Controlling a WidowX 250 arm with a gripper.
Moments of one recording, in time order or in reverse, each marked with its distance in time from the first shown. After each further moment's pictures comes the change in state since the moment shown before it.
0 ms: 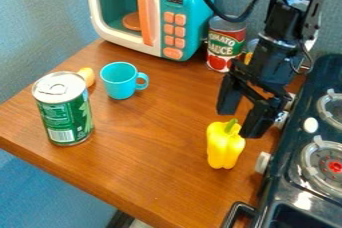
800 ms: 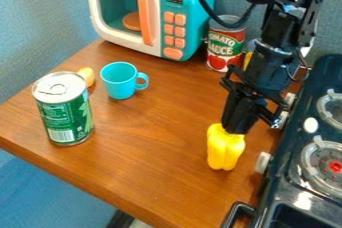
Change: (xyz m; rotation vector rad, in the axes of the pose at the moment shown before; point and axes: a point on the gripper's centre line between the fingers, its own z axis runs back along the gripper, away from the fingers) arm -0.001 0.001 -0.008 0.001 0.011 0.022
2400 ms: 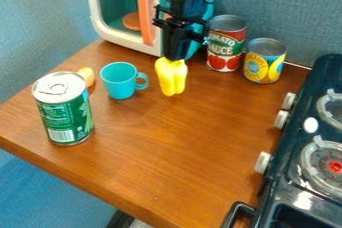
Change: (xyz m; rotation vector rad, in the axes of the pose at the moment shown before) arm -0.024 0.150 0.029 -0.064 -0.157 0.360
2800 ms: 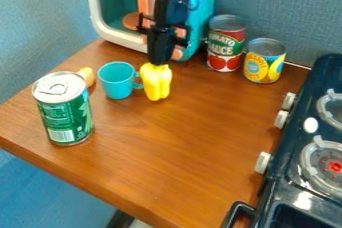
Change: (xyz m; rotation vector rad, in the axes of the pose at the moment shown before) arm -0.007 0.020 -0.017 -0.047 0.053 0.076
